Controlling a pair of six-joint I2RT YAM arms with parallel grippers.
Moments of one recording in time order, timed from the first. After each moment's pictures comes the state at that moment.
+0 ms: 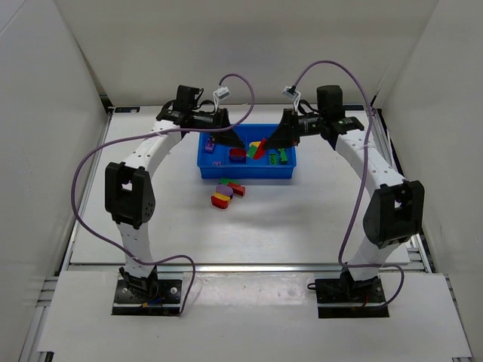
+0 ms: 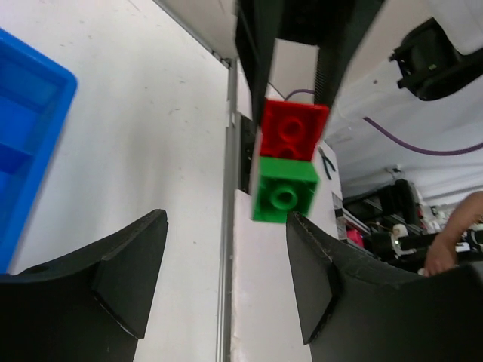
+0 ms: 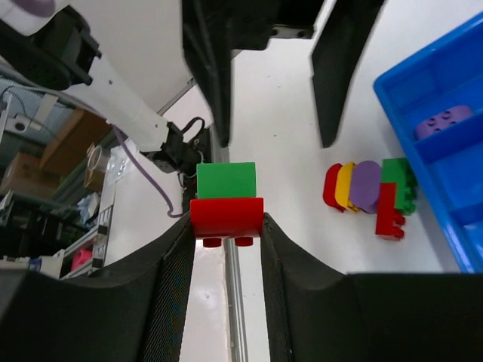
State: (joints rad) left arm -0.31 1.97 1.77 -0.49 1.38 -0.16; right arm 0.28 1.71 1.53 -0.36 -1.29 0.20
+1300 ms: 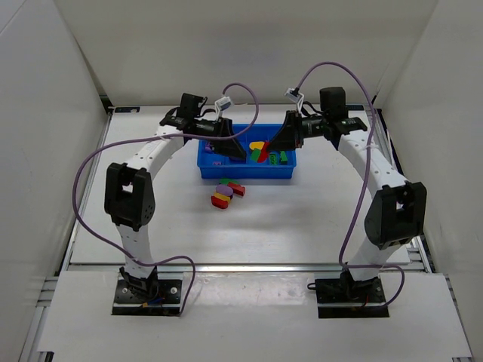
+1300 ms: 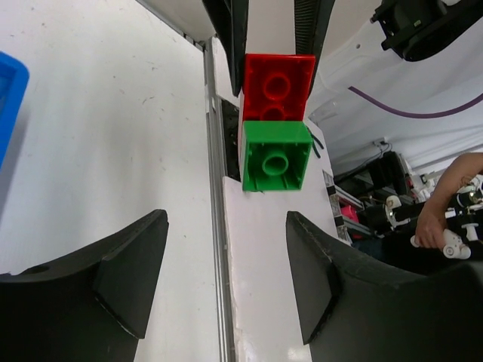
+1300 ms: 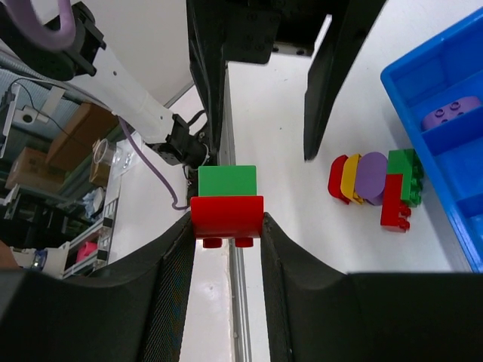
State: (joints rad) left arm -0.33 1.94 1.68 -0.49 1.46 -0.04; right arm 0.27 1.70 1.53 -0.41 -1.33 0.15
